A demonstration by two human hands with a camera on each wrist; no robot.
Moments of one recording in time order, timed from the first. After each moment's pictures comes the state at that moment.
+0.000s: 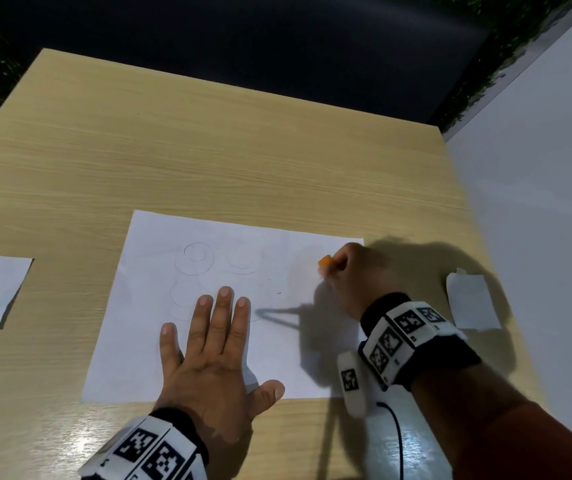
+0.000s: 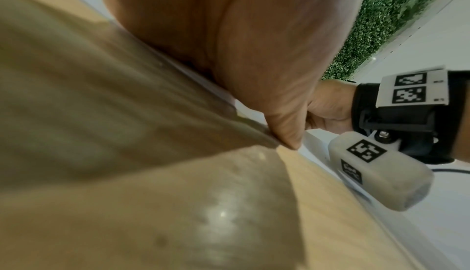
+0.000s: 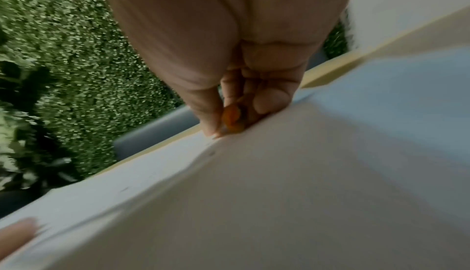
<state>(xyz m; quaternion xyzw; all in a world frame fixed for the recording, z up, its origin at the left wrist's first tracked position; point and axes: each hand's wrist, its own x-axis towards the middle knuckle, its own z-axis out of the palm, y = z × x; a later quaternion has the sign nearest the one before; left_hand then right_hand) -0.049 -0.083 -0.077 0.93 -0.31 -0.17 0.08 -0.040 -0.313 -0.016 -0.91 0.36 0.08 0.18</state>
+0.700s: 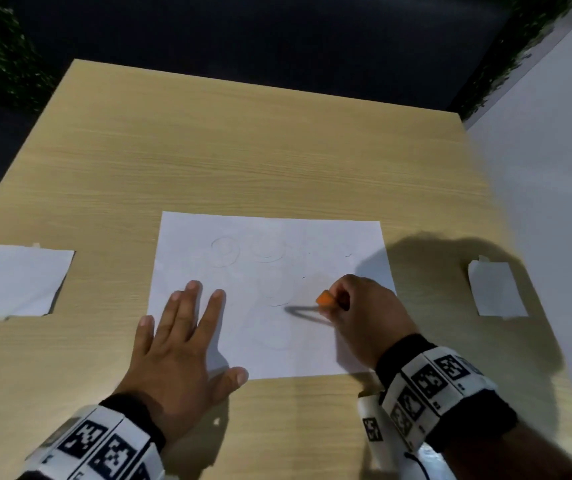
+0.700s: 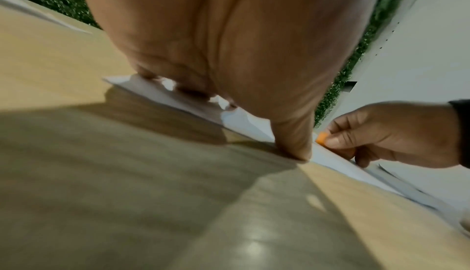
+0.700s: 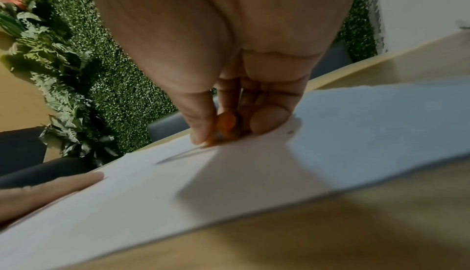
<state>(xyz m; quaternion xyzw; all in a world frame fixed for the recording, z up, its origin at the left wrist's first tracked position) -0.018 -0.028 -0.039 0.91 -0.28 -0.31 0.08 -0.087 -0.272 -0.019 -0.92 0.27 0.09 0.27</state>
